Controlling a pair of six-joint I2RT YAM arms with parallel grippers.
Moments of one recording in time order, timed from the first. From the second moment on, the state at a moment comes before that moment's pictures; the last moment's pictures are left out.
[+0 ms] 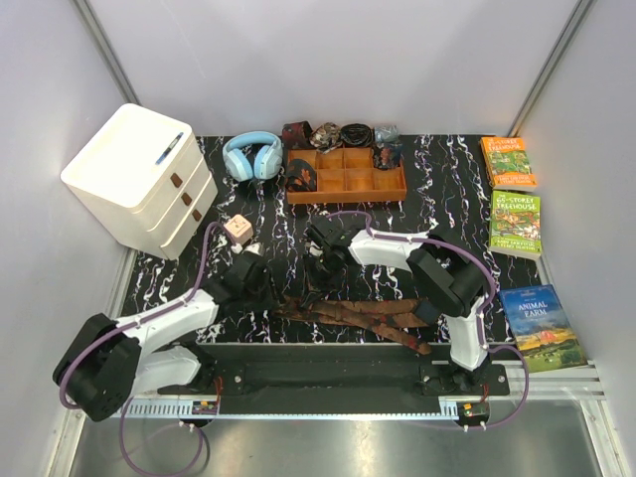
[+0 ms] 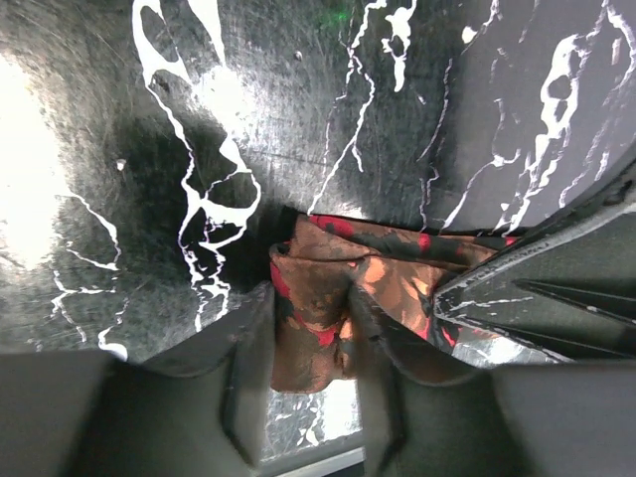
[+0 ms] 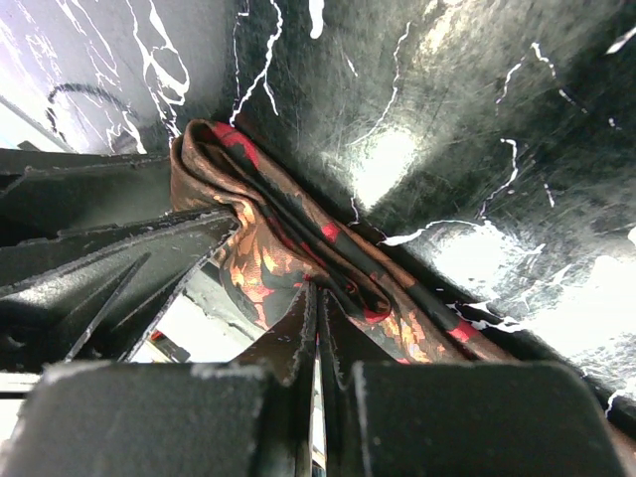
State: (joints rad) left arm -0.63 1.15 0.45 -0.27 0.02 -0.82; right arm 0.84 2.00 1.27 -0.44 -0.51 0.76
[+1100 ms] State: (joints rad) left arm -0.72 1.19 0.81 -0.79 -0.31 -0.77; right arm 0.82 1.97 1.42 -0.57 -0.46 0.76
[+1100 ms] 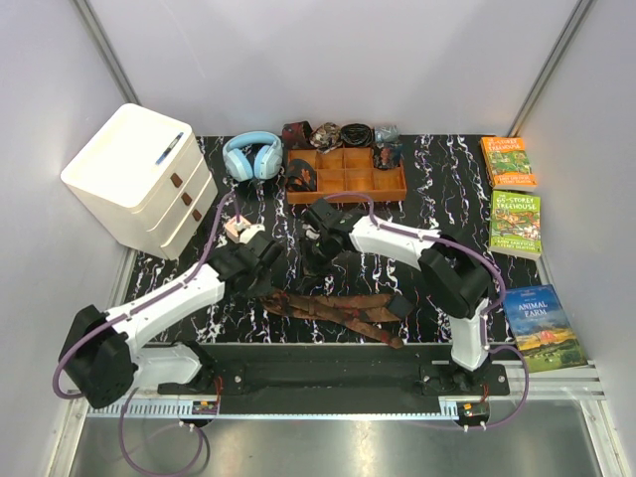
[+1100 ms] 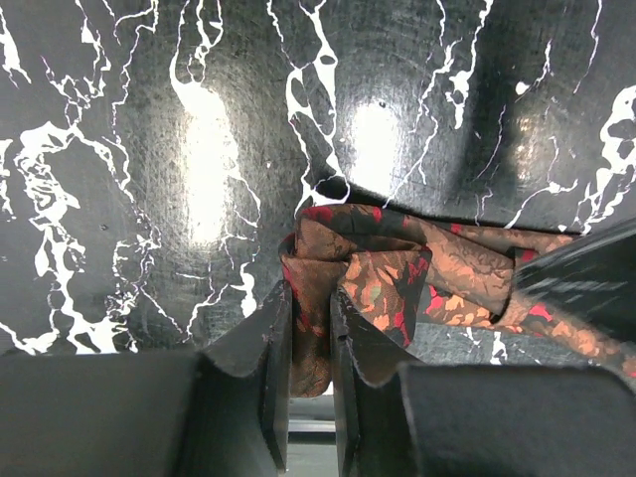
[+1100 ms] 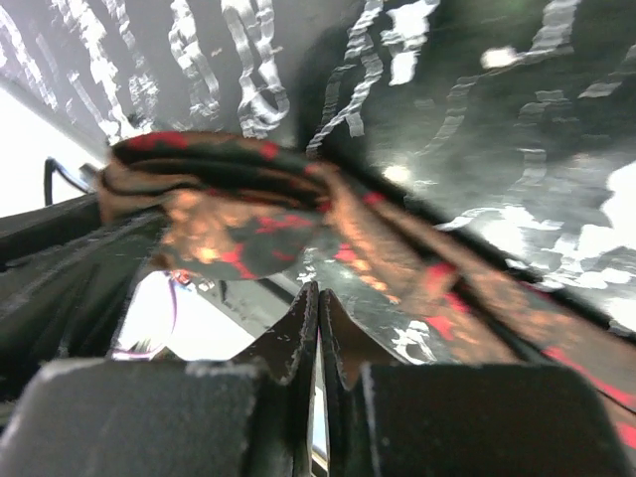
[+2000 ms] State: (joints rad) left arm -0.89 1.39 1.01 -0.92 -0.42 -0.82; right arm 0.88 2.16 1.45 -0.36 -0.57 0.89
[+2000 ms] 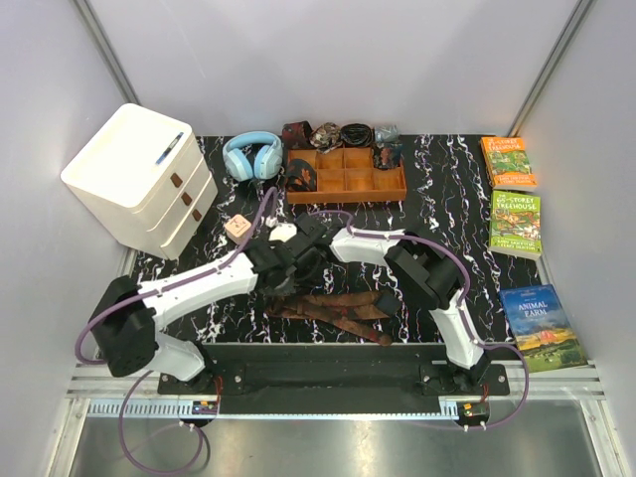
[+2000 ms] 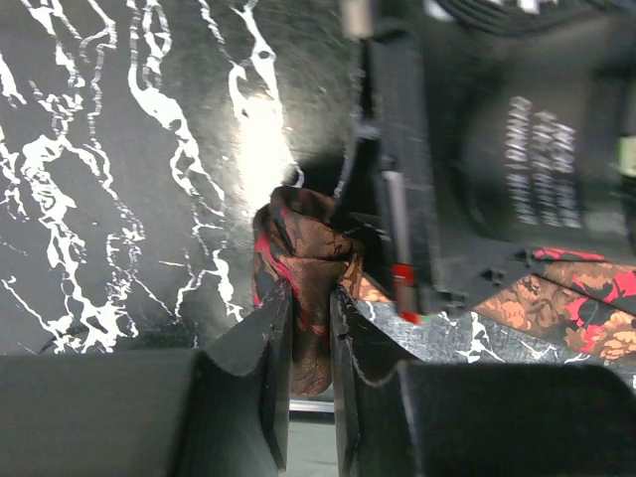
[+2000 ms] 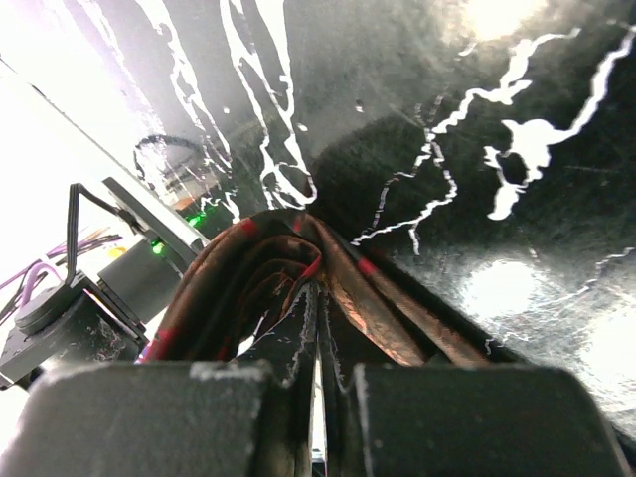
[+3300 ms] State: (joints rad) left arm -1.05 1.77 1.18 -0.93 -0.47 -0.92; right arm 0.58 1.87 1.17 -0.44 -0.62 0.74
